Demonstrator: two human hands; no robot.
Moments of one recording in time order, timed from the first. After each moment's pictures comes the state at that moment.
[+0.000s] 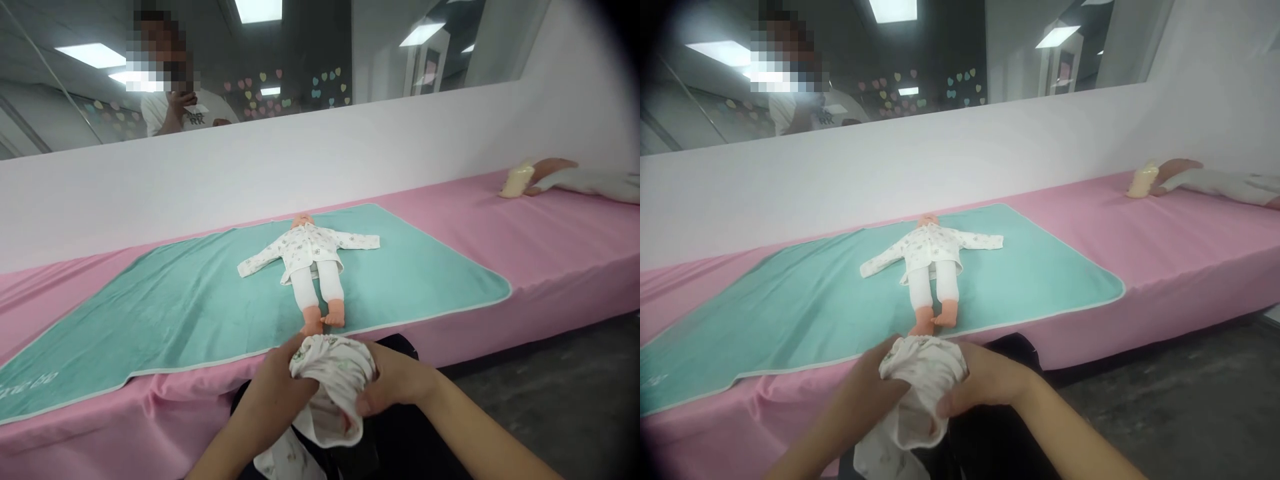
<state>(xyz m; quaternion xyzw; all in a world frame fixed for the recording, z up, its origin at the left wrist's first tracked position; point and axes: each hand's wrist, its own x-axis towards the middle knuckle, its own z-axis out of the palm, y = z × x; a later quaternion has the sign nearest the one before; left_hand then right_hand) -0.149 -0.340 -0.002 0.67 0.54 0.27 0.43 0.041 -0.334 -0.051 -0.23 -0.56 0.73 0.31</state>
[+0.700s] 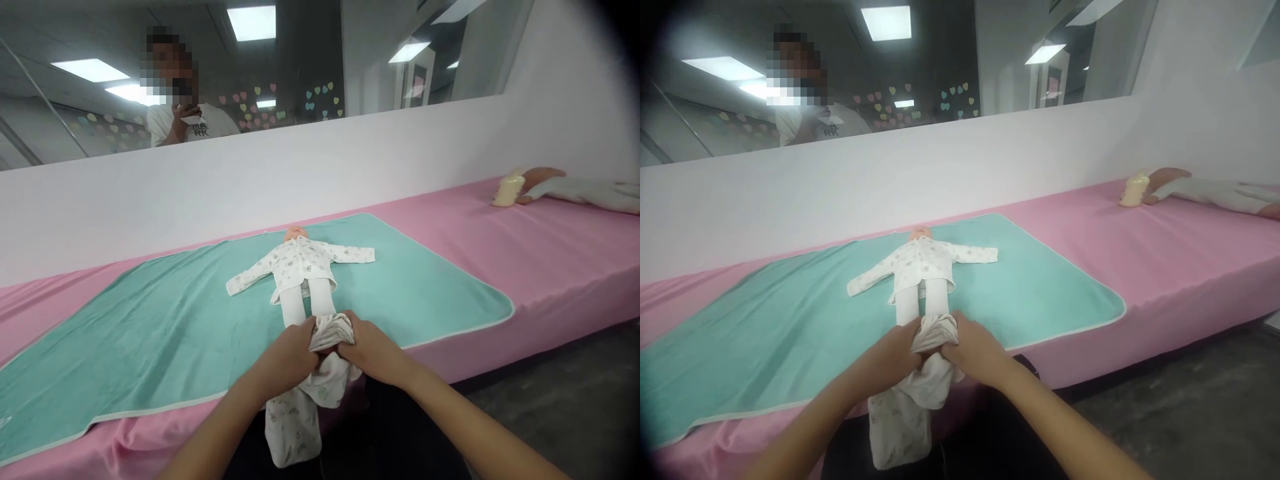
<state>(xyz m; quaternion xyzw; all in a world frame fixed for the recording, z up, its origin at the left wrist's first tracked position) -0.120 -0.256 -0.013 0.81 0.46 0.18 0.33 0.063 -0.274 -0.058 -0.56 -0.69 0.33 0.32</state>
